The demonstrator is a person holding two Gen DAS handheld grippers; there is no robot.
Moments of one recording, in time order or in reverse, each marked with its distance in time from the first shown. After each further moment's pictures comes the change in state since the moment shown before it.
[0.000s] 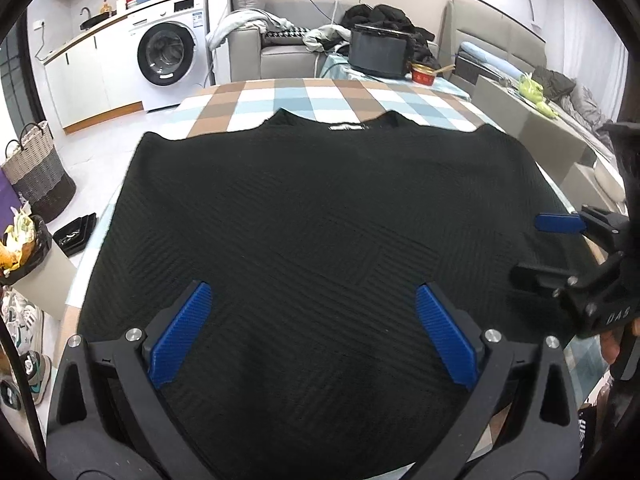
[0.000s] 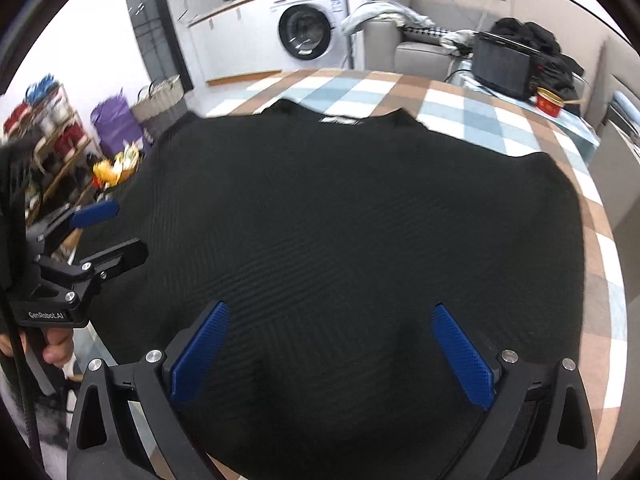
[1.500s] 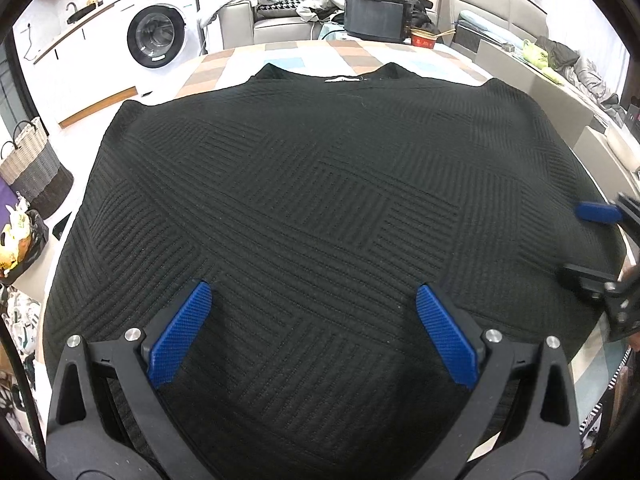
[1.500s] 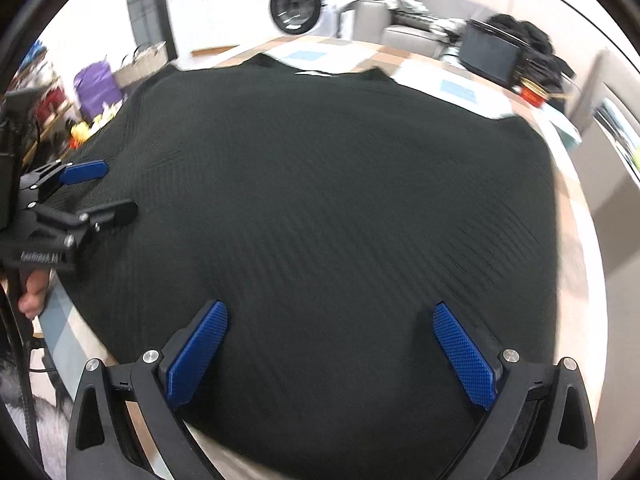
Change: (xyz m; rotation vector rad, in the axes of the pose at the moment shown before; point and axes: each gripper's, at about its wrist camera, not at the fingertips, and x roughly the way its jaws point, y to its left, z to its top) left arm 0.058 -0.011 -0.005 0.045 0.103 0.019; right arm 0.000 -0.026 -0.047 -0.028 0.064 -0.108
